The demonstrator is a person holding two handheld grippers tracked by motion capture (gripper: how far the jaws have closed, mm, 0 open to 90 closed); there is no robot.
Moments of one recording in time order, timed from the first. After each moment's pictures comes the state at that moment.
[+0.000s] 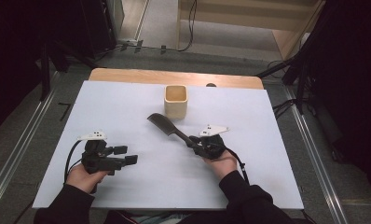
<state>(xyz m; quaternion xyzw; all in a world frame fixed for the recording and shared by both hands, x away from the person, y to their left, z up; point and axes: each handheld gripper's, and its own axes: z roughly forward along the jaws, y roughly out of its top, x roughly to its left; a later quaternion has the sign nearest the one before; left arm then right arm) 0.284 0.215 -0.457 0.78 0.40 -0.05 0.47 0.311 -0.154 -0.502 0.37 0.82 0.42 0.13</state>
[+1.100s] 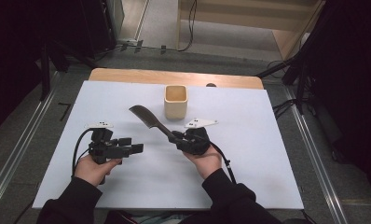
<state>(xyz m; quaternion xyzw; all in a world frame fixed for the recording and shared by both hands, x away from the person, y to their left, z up) 0.306 0.196 -0.443 0.76 0.45 -0.05 0.47 0.310 -0.103 -0.466 0.41 0.78 0.47 0.08</state>
